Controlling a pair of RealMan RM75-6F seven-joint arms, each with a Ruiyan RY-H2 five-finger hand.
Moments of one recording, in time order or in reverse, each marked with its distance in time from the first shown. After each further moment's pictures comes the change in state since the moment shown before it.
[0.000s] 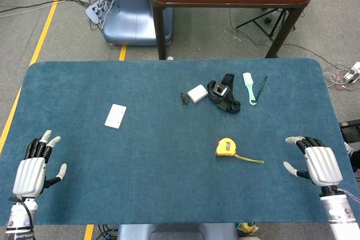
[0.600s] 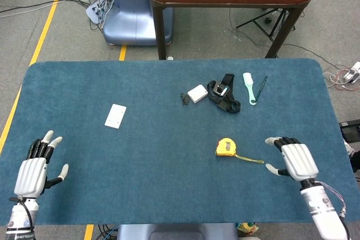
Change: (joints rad) left arm 0.007 0.018 -0.004 -0.031 0.009 -0.010 -0.023; right arm 0.101 -0.048 0.036 -0.063 0.078 -0.205 -0.139
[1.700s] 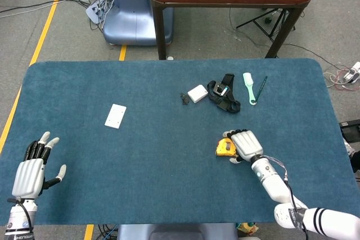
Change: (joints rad) left arm 0.016 -0.013 -0.014 0.002 -0.019 -0.002 0.007; right arm 0.332 -0.312 0.053 0.275 0.316 -0.336 -0.250
